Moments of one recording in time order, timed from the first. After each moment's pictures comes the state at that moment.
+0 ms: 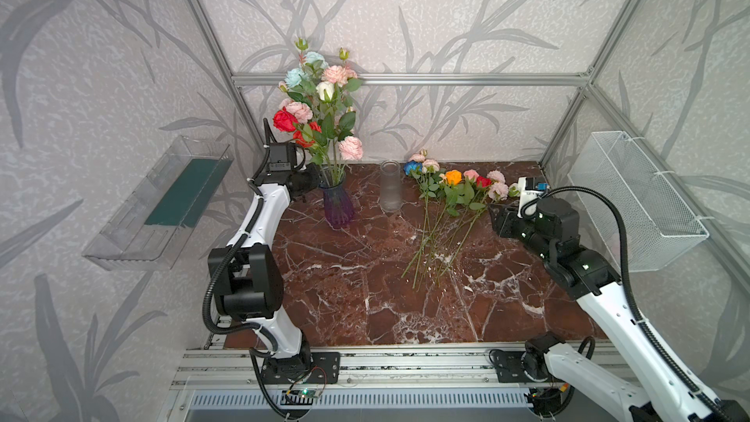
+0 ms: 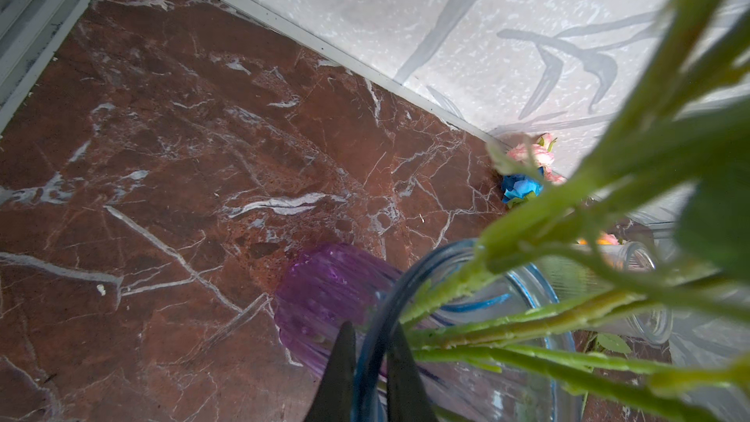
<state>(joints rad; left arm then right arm) 0.10 1.72 1.51 -0.54 0.25 -0.41 0.35 0.90 0.98 -0.48 0.06 0.40</state>
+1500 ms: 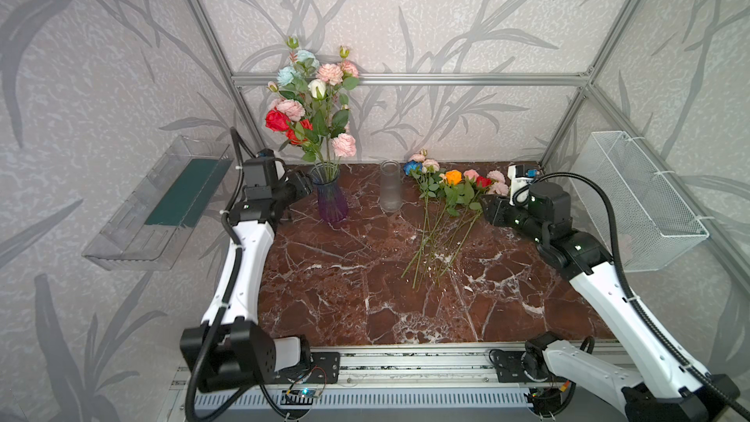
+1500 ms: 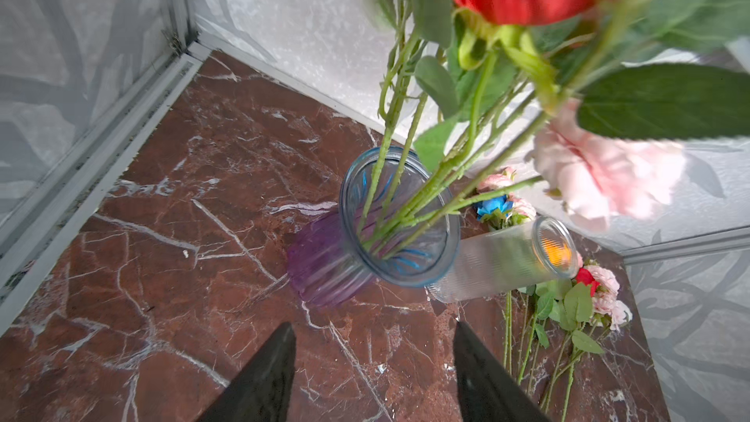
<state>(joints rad) 0.14 1.22 1.20 -0.52 0.21 -0.44 0.38 1.07 1.14 -0.51 -0.03 0.40</state>
